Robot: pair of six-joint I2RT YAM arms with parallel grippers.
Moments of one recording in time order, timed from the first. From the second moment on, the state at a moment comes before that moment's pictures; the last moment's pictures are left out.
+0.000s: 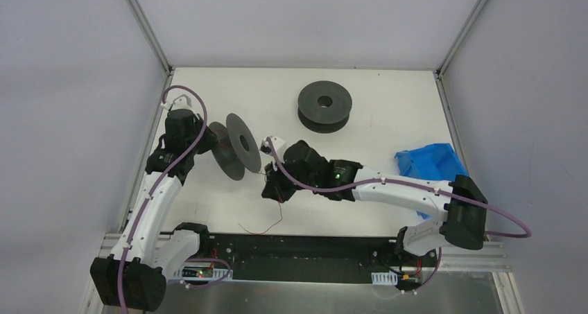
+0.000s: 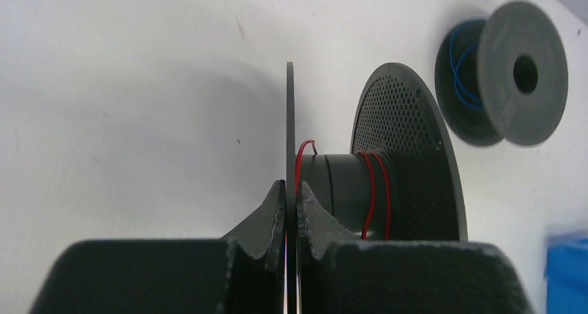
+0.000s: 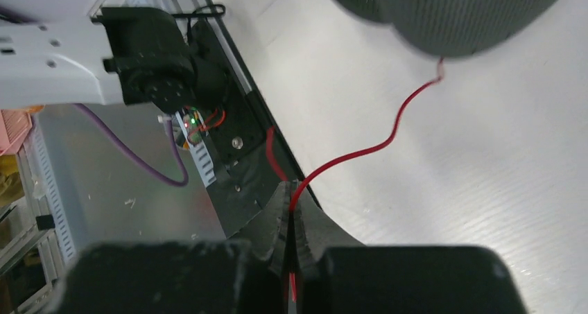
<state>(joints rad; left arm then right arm) -0.10 0.91 0.85 -0.49 -0.11 -0.58 1.21 1.45 1.08 -0.23 -0.17 0.47</state>
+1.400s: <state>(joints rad) -0.31 0.87 0.86 -0.60 0.15 -0.06 0.92 1.58 1.37 -0.23 -0.26 0.51</state>
